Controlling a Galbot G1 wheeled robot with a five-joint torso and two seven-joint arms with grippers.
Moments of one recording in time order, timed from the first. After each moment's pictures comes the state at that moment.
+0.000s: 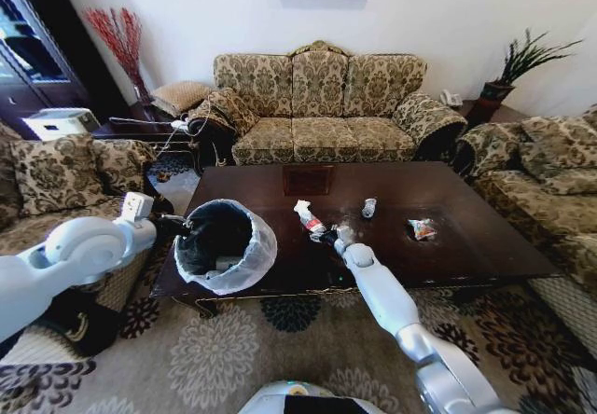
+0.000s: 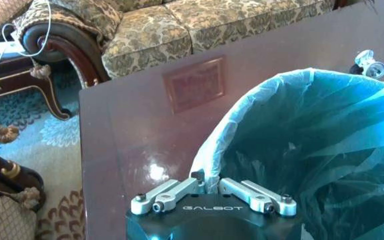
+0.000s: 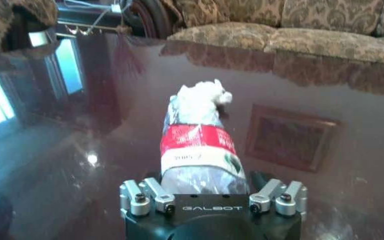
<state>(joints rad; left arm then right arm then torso) 1.68 -0.12 -1.04 -2.15 -1.43 0.59 -0.26 -0.59 1.38 0.11 0.98 0.19 -0.20 -0.24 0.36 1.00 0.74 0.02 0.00</state>
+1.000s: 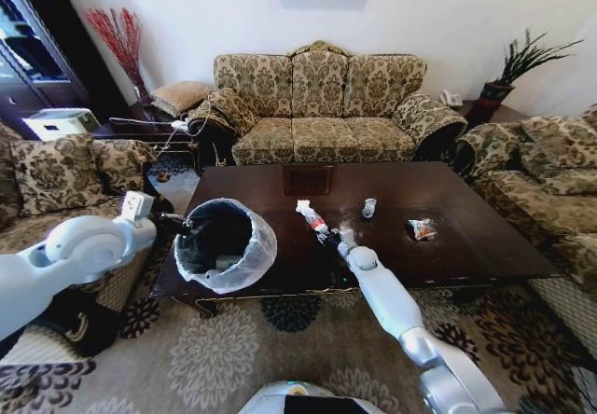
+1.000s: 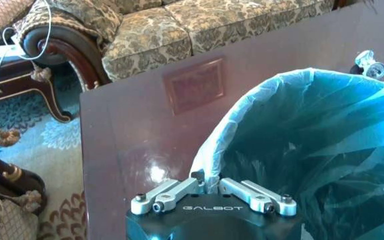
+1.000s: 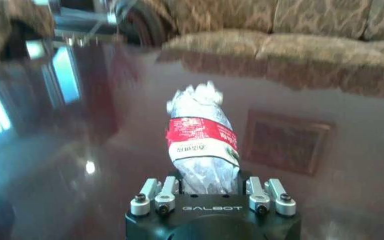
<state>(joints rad) 1.68 -0.11 -1.04 -2.14 -1.43 0.59 -0.25 -0.63 1.34 0.13 1.06 0.24 -0.18 -0.24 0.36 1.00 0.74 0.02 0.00</state>
